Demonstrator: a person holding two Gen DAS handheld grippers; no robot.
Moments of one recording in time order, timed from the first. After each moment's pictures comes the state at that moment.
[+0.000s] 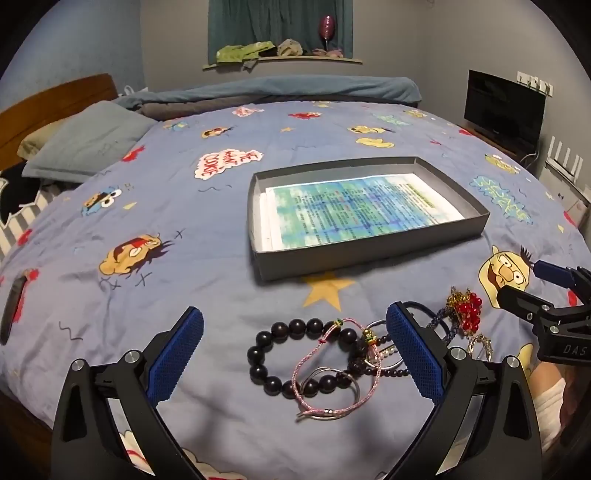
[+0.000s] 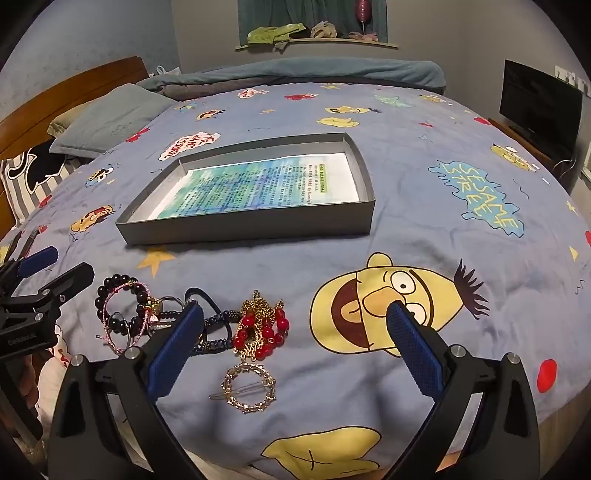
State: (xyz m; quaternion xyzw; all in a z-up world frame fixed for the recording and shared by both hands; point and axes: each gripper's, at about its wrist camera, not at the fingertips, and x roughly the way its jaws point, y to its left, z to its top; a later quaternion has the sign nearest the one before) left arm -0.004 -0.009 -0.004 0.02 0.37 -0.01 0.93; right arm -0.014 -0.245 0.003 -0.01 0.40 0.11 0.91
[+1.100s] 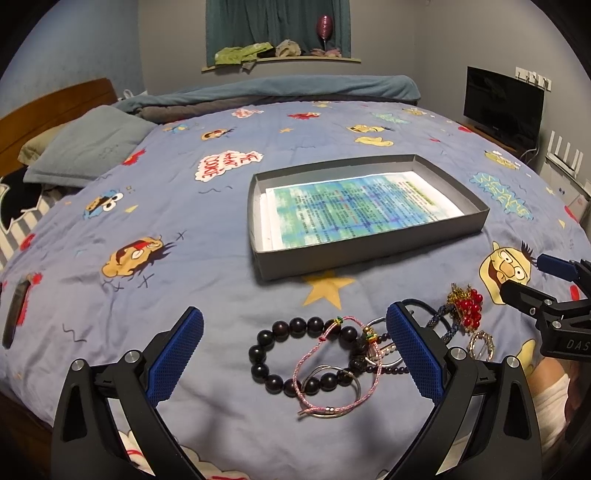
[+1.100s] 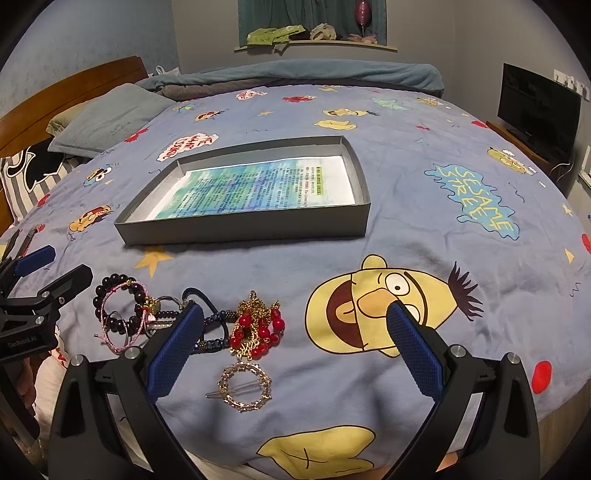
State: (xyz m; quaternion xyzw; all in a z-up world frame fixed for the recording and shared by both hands) left arm -0.005 -0.007 -0.004 0.03 0.37 -0.01 0.93; right arm -0.017 -0.246 0.004 -0.02 0.39 0.10 0.91
